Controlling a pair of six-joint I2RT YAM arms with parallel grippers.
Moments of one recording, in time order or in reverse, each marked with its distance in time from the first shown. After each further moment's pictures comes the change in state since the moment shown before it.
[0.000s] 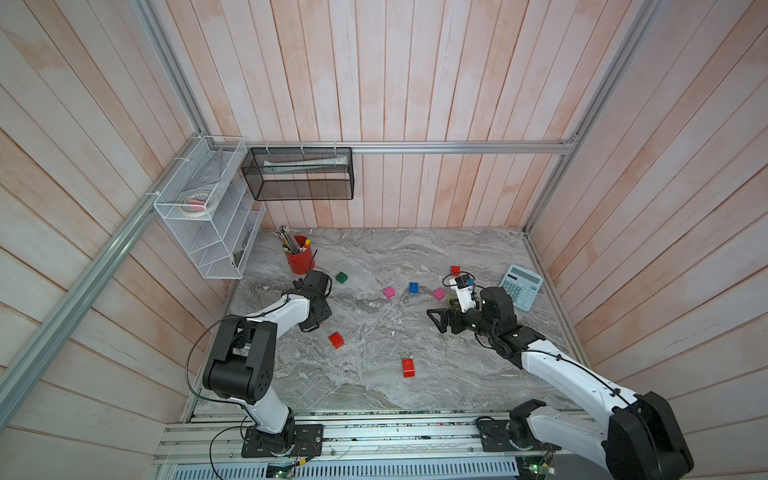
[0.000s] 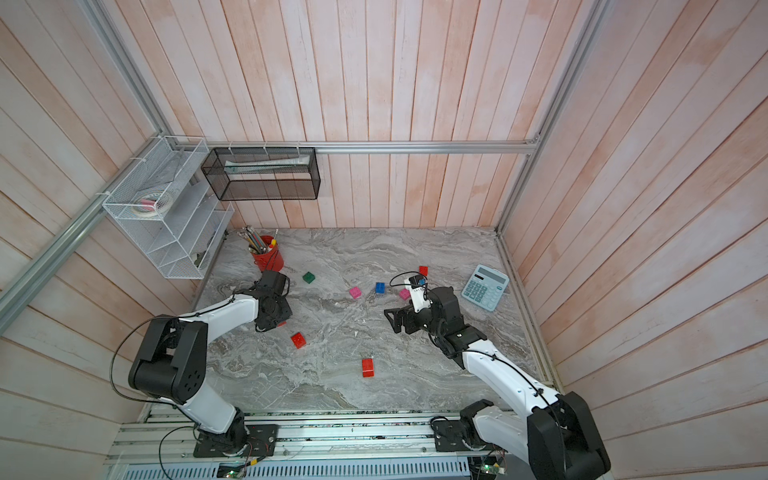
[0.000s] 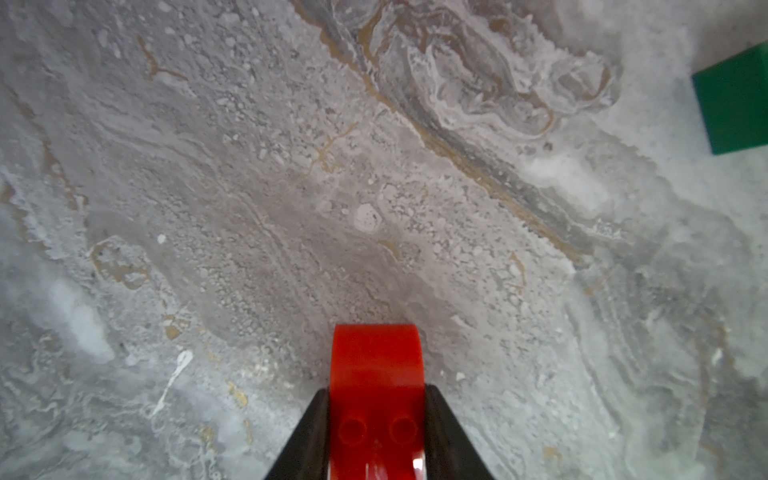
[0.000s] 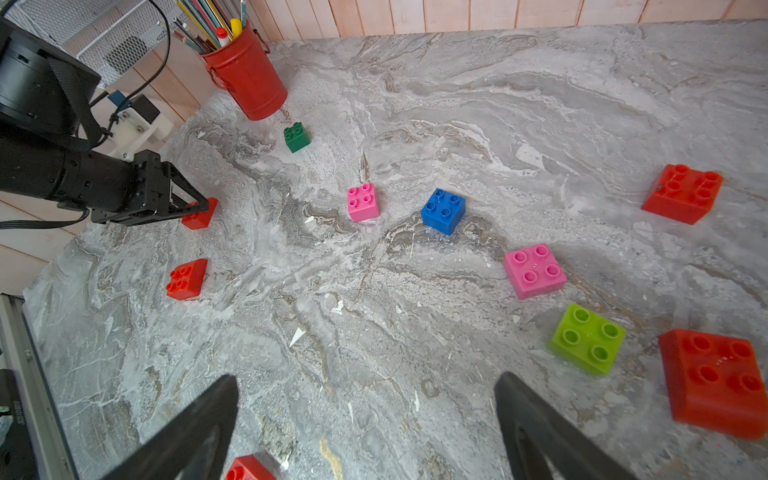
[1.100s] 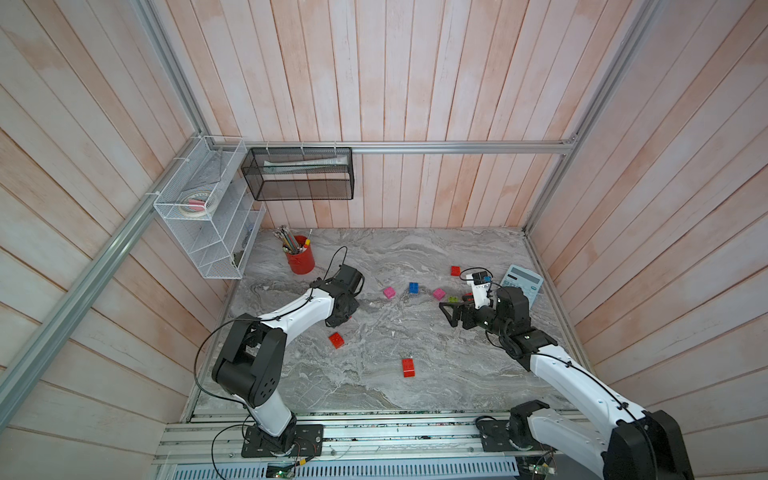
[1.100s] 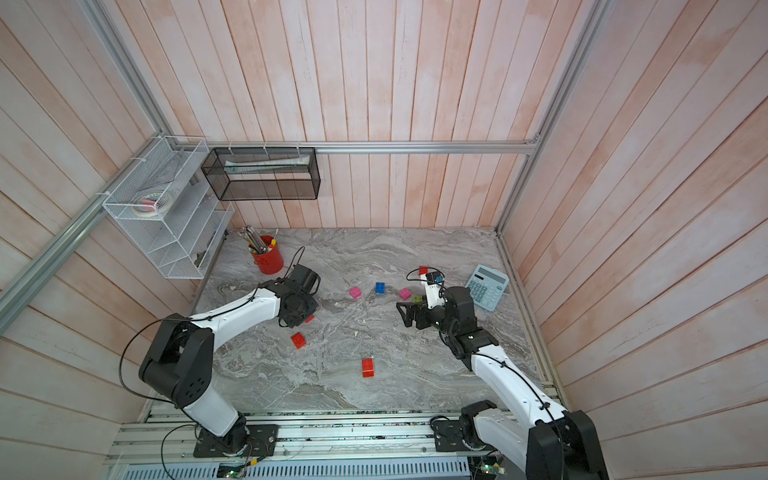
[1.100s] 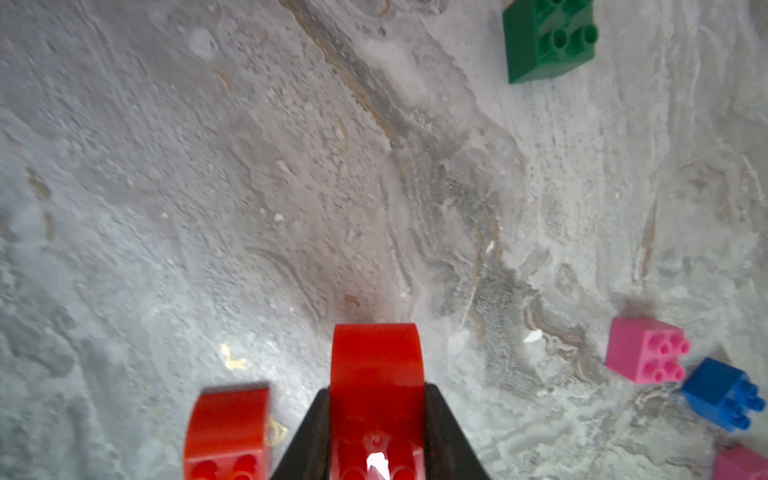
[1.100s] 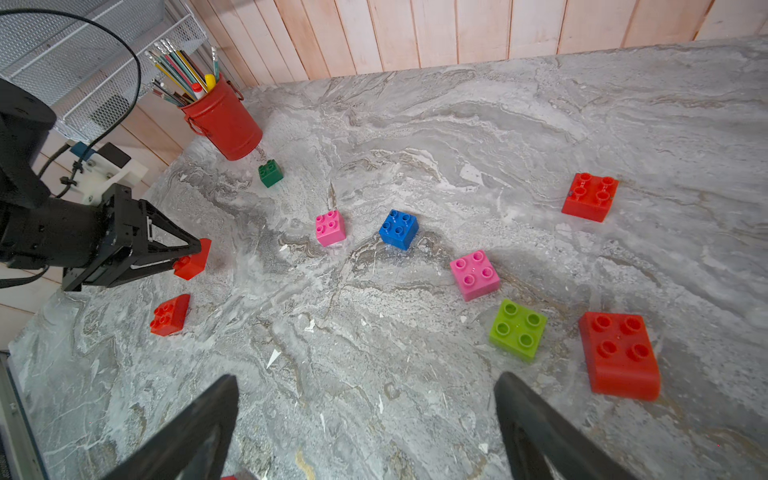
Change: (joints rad) left arm -0.272 0.032 0.188 -0.176 0.014 -0.500; right arm -0.132 -0.069 -0.032 0.004 -0.044 0.022
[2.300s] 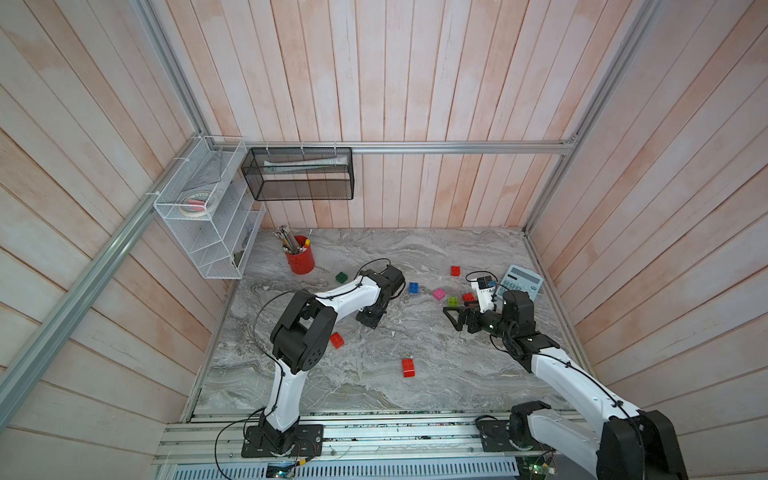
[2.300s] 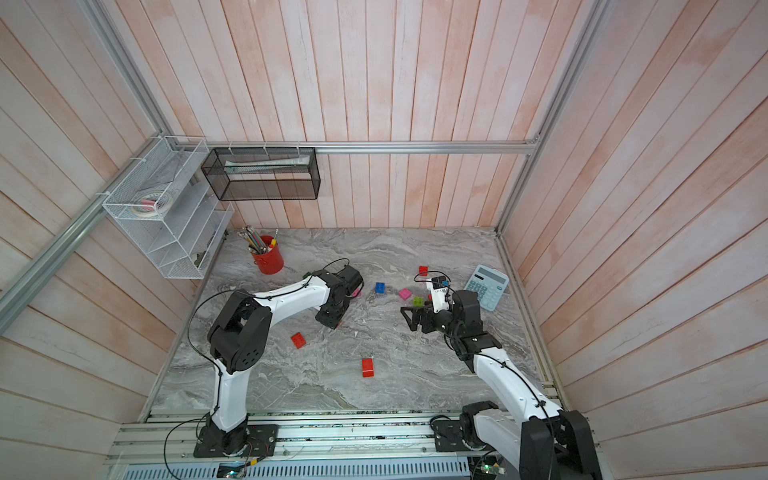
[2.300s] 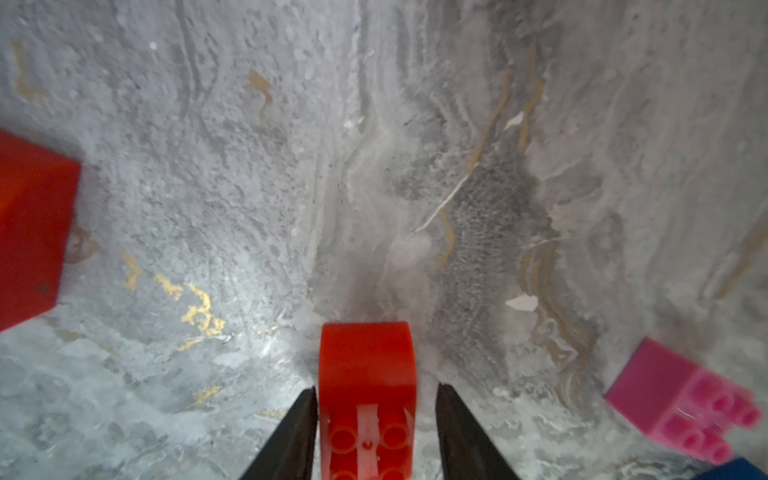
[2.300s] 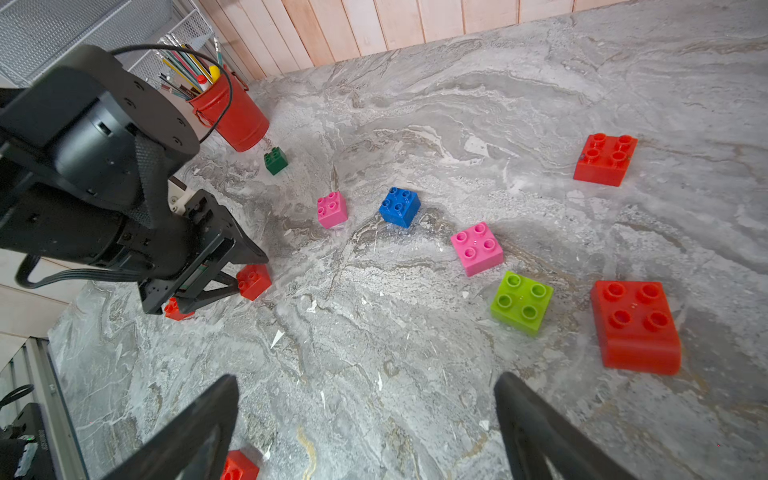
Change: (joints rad) left arm -0.181 0.368 0.407 -0.276 -0.024 -0.562; right arm -0.090 0.008 -0.055 0.034 -0.135 0.003
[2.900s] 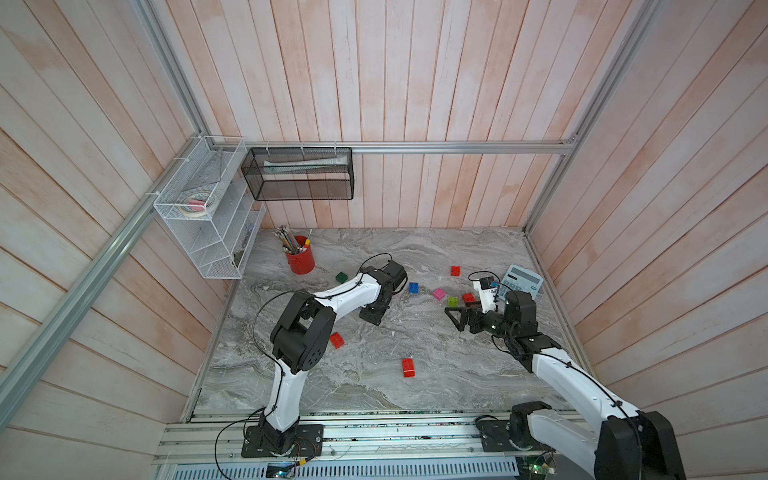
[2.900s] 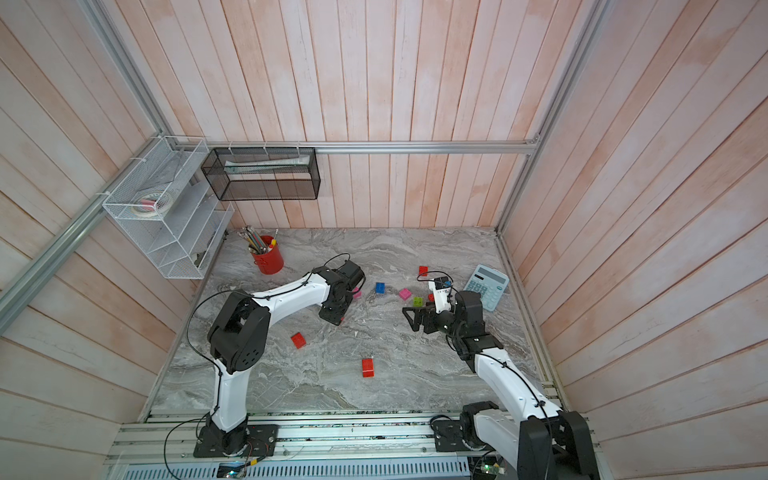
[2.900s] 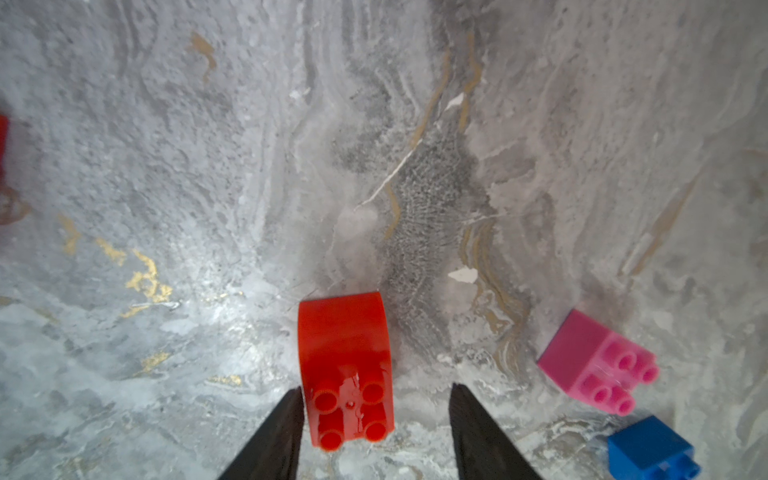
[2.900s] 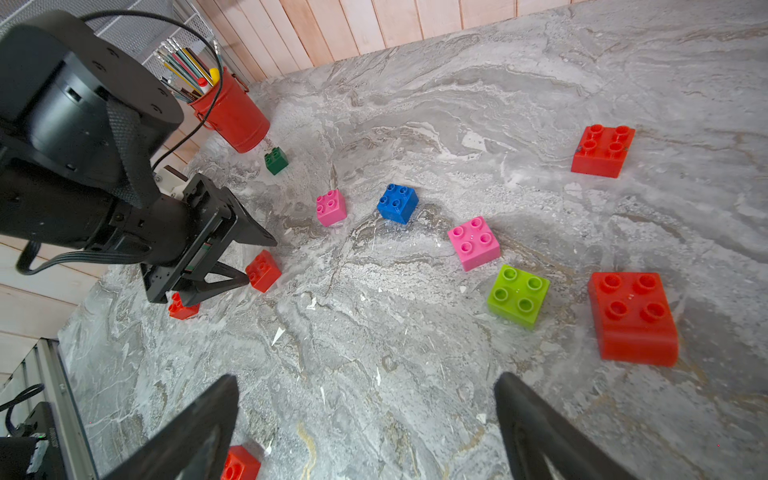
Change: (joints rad) left arm 0.000 0.000 0.036 0.026 0.027 -0.031; right arm -0.031 0.000 -0.008 -0.001 -0.033 0.001
